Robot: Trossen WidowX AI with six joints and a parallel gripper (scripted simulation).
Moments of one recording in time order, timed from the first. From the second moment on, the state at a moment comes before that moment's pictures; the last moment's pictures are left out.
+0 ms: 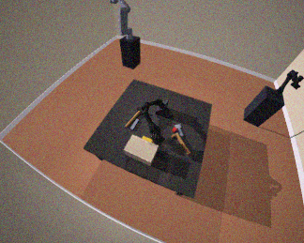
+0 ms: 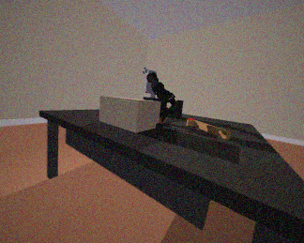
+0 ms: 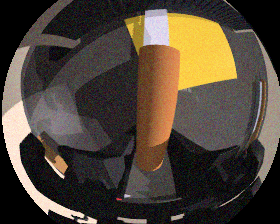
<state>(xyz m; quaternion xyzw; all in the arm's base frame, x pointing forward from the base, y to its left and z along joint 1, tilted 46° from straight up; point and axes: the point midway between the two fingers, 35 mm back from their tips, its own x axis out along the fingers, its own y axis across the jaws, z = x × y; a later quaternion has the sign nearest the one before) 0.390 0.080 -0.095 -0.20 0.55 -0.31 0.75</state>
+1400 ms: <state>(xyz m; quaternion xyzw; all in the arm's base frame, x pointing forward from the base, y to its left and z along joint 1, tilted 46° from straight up) 0.356 0.081 -0.106 -0.20 0.55 -0.32 0.75</state>
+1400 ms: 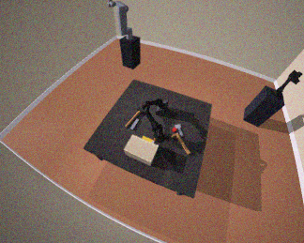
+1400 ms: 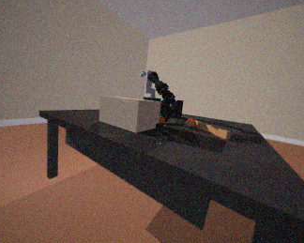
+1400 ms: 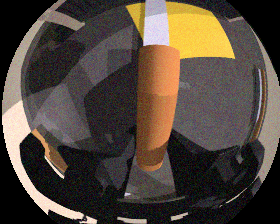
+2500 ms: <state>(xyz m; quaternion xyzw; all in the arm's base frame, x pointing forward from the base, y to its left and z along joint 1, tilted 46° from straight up) 0.309 0.087 -0.125 -0.20 0.55 -0.32 0.75</state>
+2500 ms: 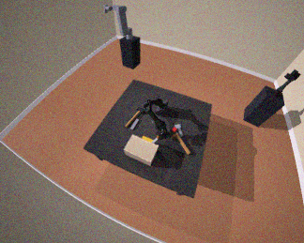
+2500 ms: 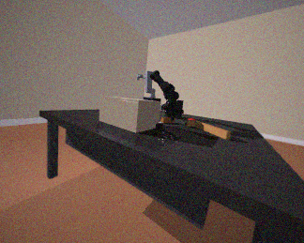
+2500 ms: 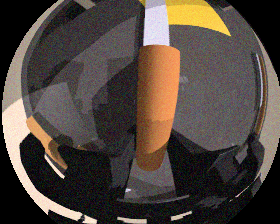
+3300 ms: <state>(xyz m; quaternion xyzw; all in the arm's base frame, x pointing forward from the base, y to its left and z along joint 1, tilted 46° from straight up) 0.267 0.091 -0.140 -0.20 0.55 -0.32 0.75</state>
